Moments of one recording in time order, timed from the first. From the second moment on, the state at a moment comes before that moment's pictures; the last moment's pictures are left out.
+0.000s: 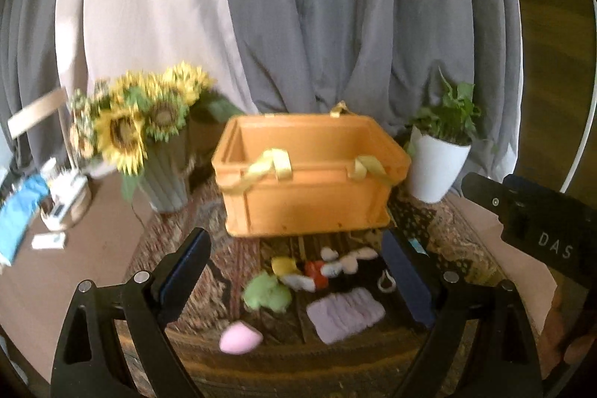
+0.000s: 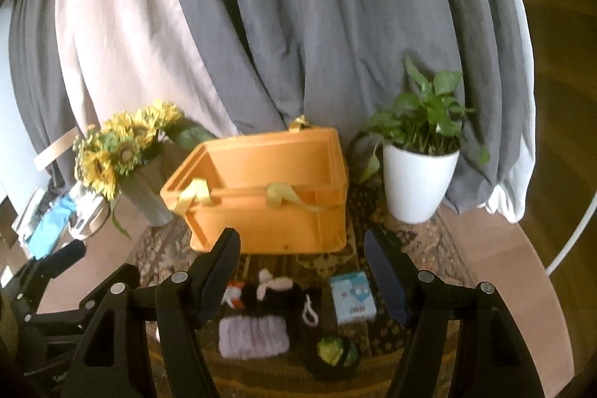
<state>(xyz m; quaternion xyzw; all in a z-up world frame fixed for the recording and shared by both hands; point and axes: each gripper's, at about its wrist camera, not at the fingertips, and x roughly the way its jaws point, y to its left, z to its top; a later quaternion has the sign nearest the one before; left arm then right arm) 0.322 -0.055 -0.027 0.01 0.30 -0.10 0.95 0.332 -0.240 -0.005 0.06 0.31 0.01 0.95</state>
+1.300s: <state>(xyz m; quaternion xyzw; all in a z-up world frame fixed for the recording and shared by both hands) 0.394 -0.089 -0.170 -0.07 0.55 -0.15 0.82 0.364 -0.266 -0.160 0.13 0.57 -0.01 0.81</state>
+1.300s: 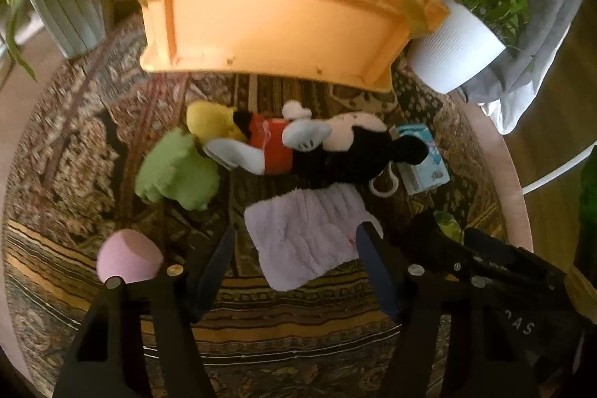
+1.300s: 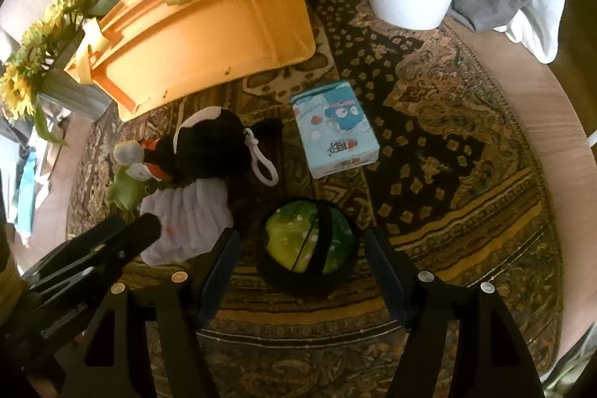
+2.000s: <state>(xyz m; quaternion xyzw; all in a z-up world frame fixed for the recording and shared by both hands) 0.399 -0.101 -0.181 -0.05 0.55 -0.16 0.82 0.369 -0.272 -0.184 0.17 0.59 0.01 0.79</state>
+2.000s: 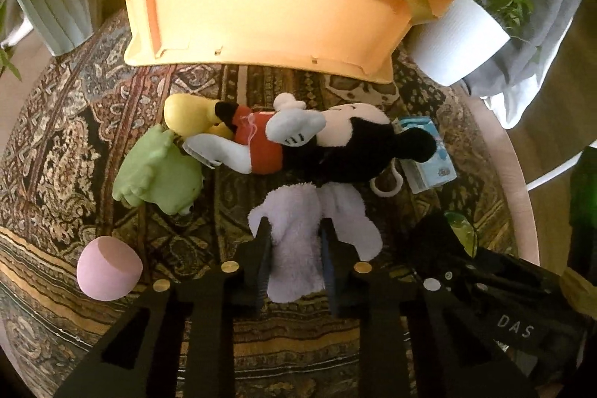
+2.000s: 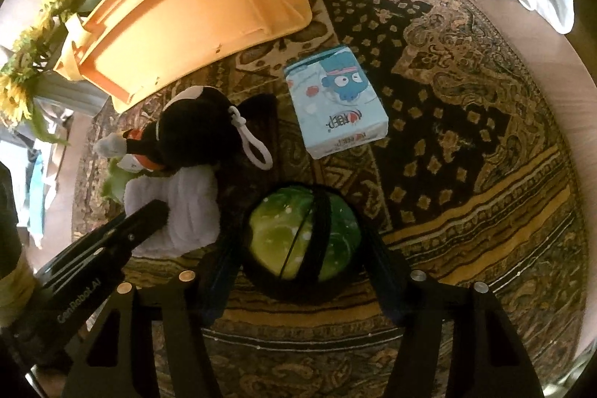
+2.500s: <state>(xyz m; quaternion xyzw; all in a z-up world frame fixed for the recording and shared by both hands) 0.375 -0.091 -0.133 -0.03 0.47 -0.16 0.87 0.358 -0.260 -0.131 0.12 0.51 0.04 0.85</state>
